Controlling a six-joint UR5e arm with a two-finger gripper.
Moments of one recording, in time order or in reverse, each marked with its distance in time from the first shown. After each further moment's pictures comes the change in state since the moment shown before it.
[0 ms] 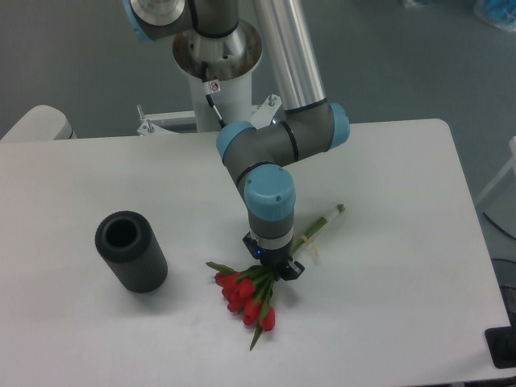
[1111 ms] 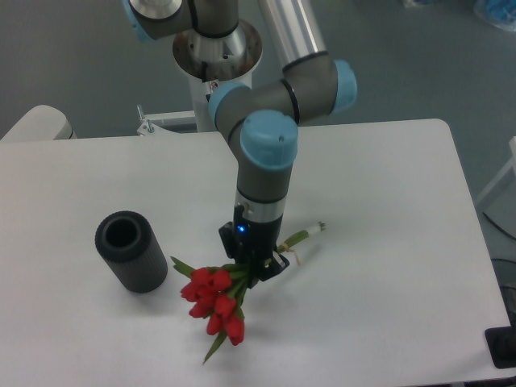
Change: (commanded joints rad) arm 0.000 0.225 0.055 -0.035 -0.429 -0.101
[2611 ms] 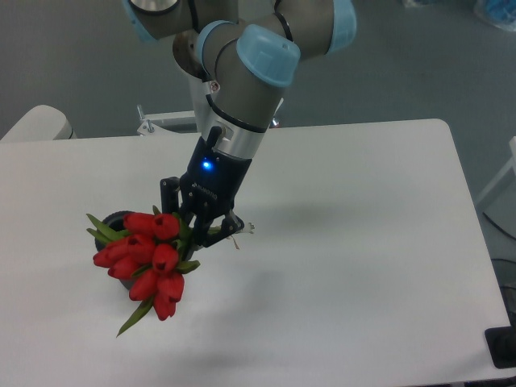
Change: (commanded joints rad) arm 0.008 0.098 0.023 0.002 -0.235 -0.115
